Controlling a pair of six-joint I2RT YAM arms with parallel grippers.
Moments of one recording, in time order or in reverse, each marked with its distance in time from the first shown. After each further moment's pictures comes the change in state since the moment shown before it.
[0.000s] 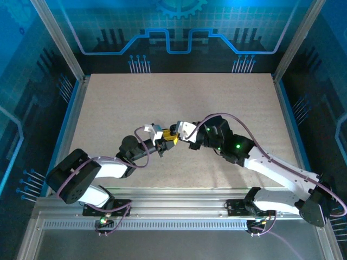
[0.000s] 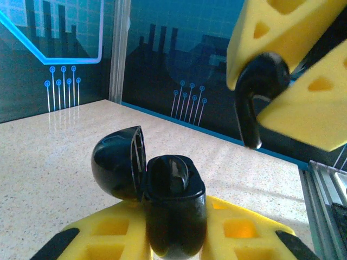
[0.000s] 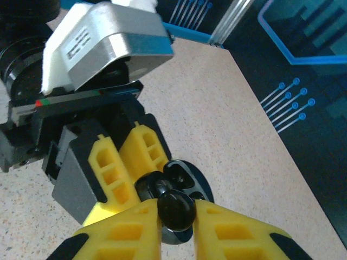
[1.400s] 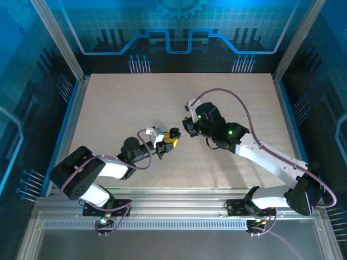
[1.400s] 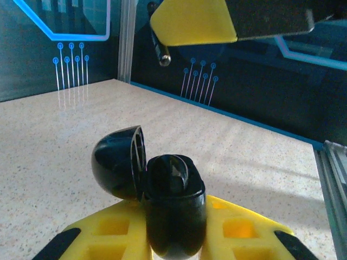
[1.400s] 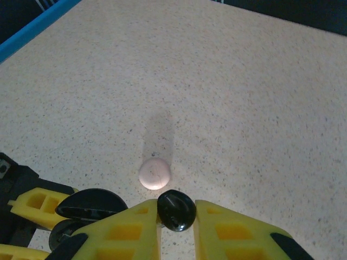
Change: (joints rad) left arm 0.000 0.050 -0.031 0.005 -0.026 0.042; right arm -0.056 0.163 0.185 -0.196 0.249 0.763
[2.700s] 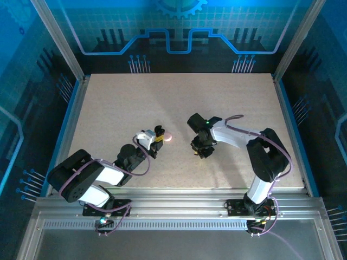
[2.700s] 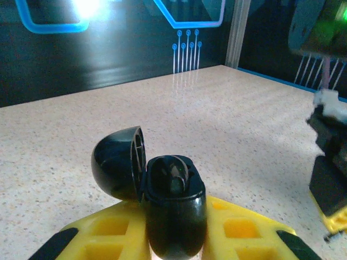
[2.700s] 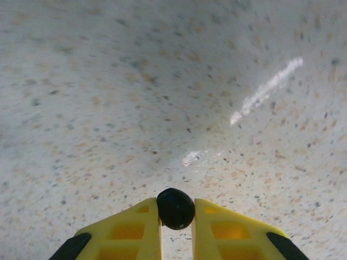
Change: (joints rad) left arm 0.000 -0.021 -0.133 0.018 -0.412 0.122; right arm -0.128 0.427 0.009 -0.438 -0.205 1.366
